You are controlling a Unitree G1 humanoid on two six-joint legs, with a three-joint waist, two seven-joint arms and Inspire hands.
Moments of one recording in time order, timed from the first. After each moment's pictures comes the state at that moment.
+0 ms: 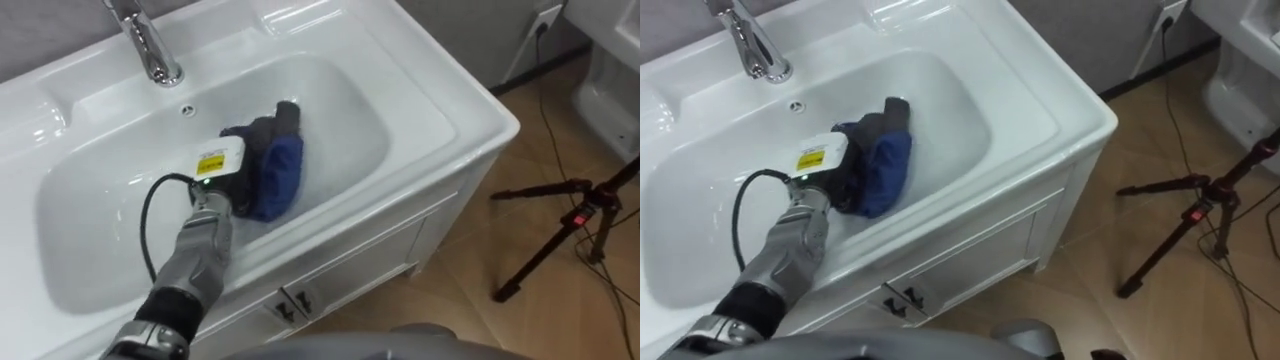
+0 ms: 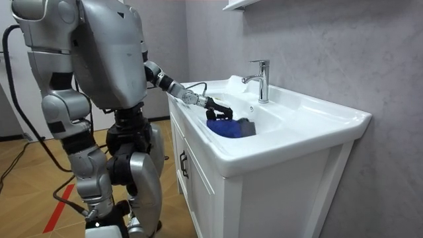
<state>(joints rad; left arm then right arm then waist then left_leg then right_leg) -0.02 0.22 -0.12 0.64 1.11 0.15 0.24 0.14 -0.20 -0.10 1.15 -0.26 0.20 0.00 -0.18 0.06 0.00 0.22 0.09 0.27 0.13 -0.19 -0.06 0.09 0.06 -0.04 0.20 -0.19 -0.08</state>
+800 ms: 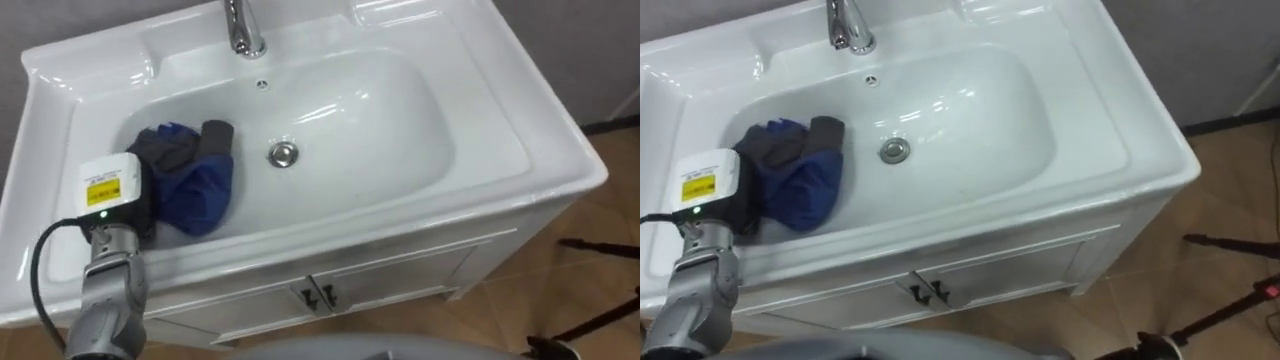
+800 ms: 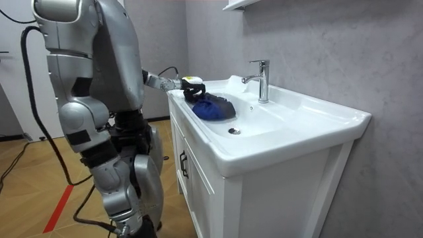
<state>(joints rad) 0.27 0.32 0.08 0.30 1.18 0.13 0.36 0.15 -0.32 -0.18 1.13 -0.20 0.13 -0.01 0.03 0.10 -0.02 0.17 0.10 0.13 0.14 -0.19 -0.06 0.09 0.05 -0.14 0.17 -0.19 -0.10</state>
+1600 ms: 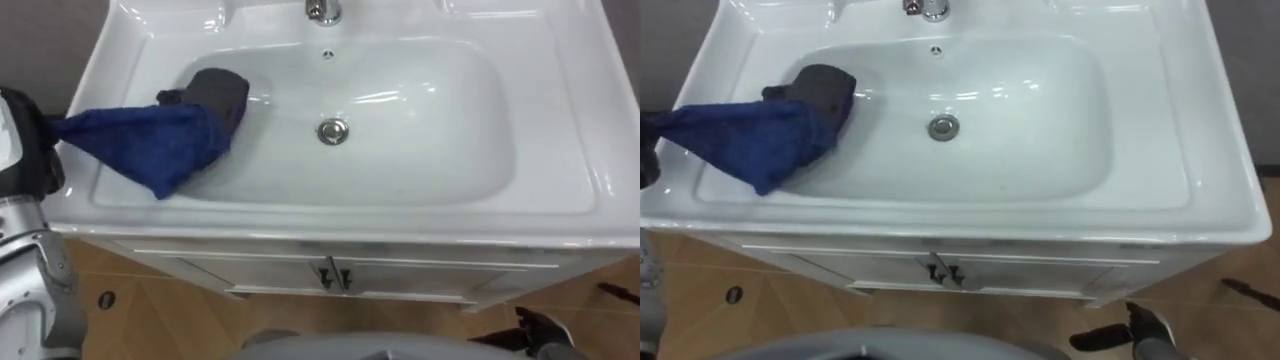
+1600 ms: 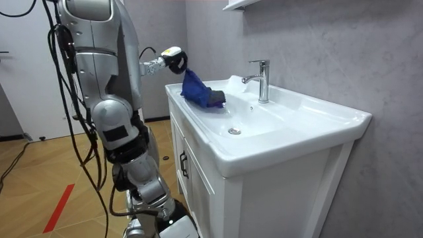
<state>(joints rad) 0.24 0.32 0.34 -0.05 1.12 0.06 0.43 0.10 -0.30 -0.10 1.18 -0.06 0.00 0.00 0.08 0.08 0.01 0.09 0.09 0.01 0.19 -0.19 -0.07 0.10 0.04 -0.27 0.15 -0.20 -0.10</state>
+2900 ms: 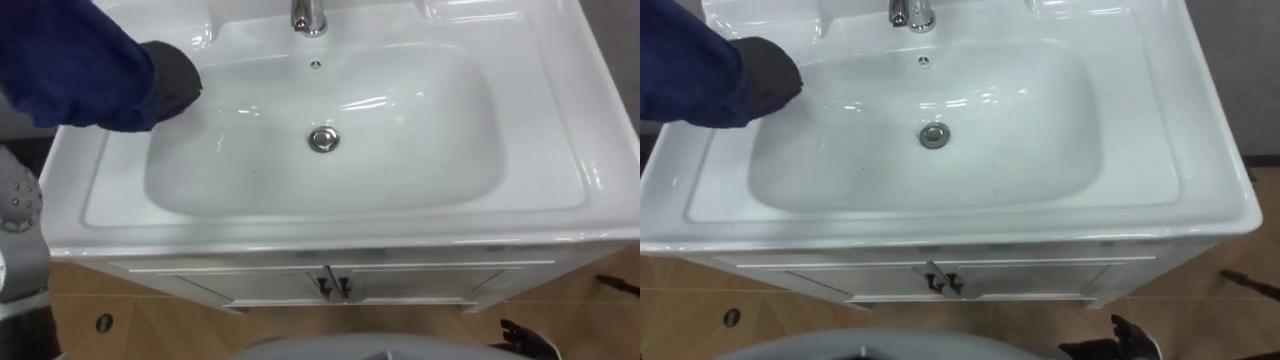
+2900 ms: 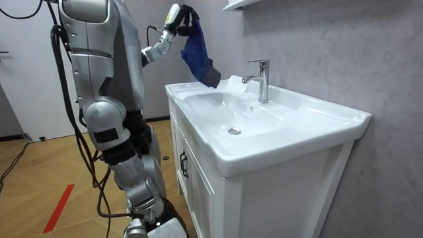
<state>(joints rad) 0.04 0.41 0.47 -0.28 1.05 -0.12 0.70 0.16 -0.29 -0.07 1.22 -0.01 -0.08 0.03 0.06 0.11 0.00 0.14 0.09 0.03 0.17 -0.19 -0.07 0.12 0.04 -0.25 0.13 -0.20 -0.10</state>
